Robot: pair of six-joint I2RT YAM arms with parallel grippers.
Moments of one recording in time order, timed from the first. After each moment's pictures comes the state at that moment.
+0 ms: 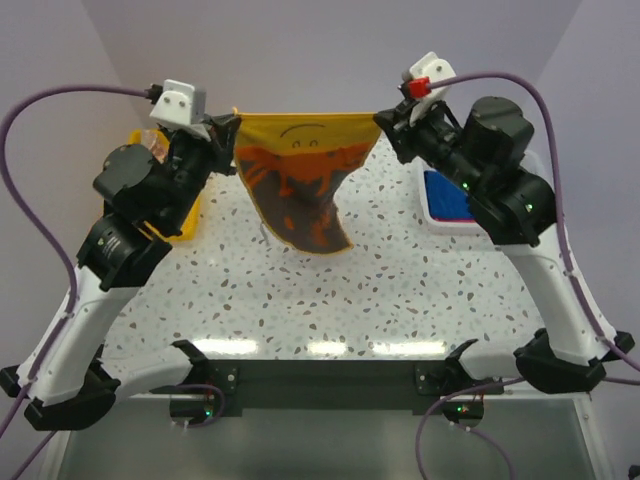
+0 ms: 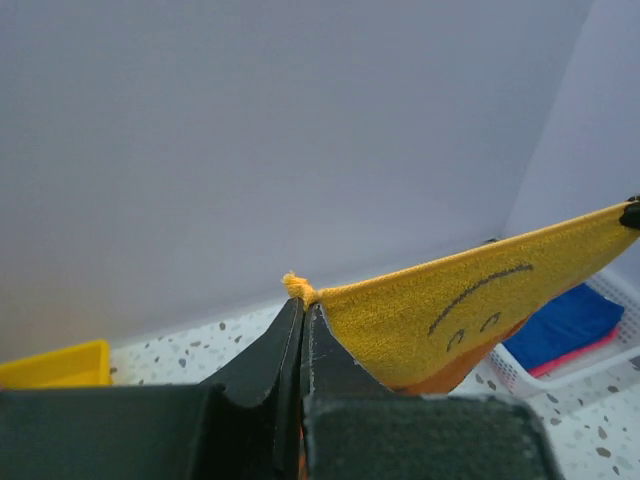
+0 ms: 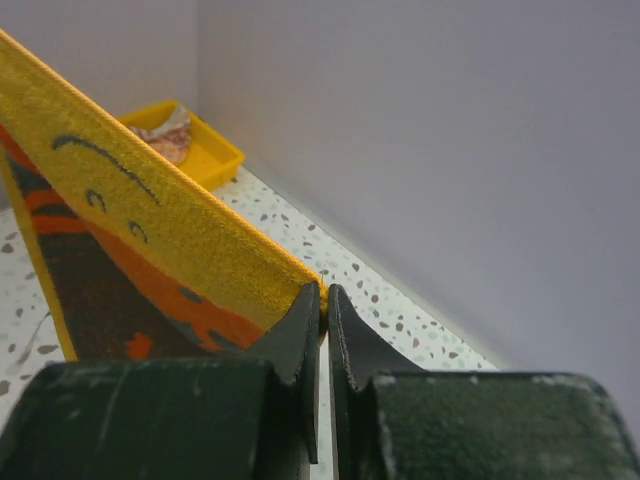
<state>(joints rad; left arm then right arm) -0.66 1.10 1.64 -0.37 -0.35 -0.01 0.62 1.35 1.93 -0.60 0.00 -0.23</state>
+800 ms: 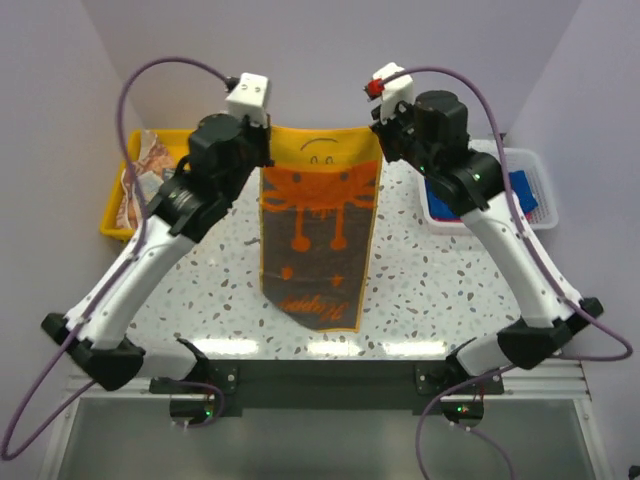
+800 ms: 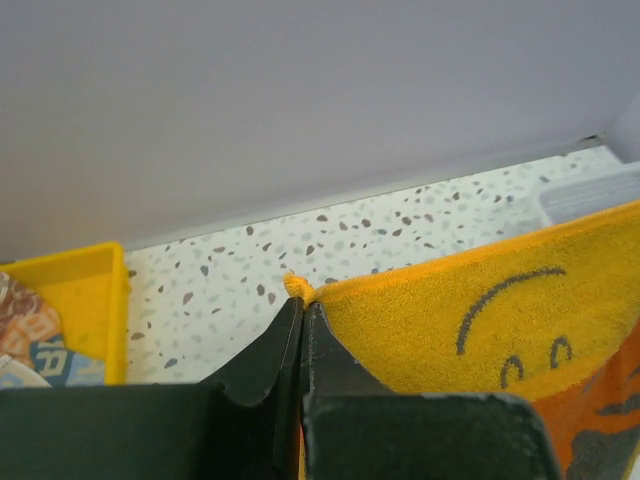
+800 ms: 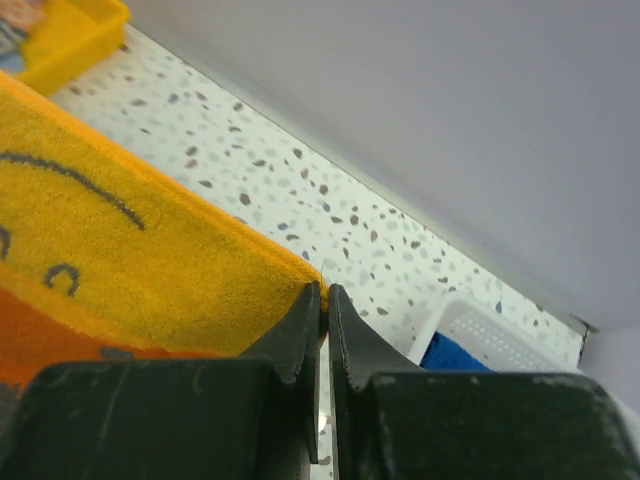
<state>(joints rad) -0.65 1.25 1.63 -0.45 -0.39 -0.04 0.60 1.40 1.85 -0.66 0.12 -0.26</state>
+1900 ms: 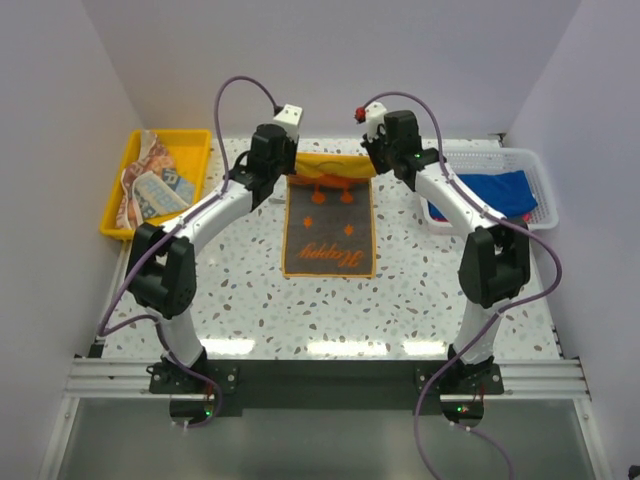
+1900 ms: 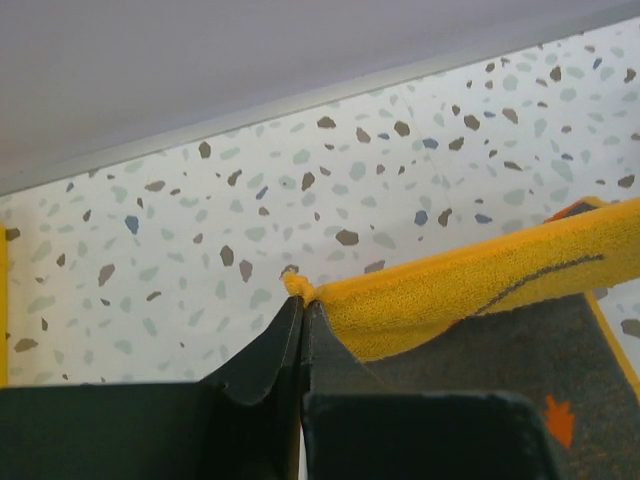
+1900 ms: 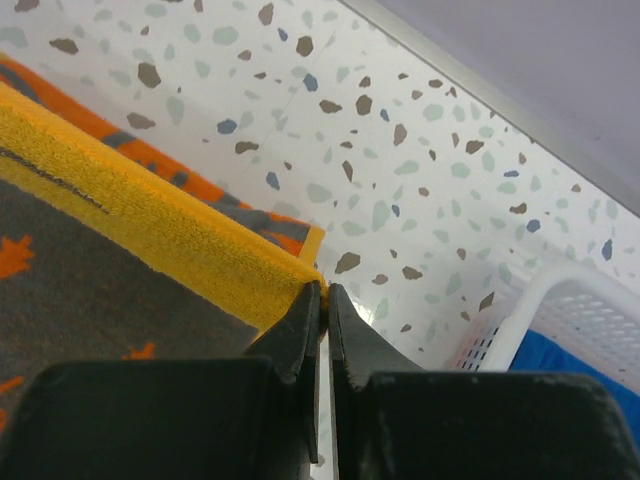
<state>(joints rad) -0.45 1.81 1.48 -0.03 -0.21 -0.01 0.35 1.88 1.67 -0.36 0.03 -0.27</state>
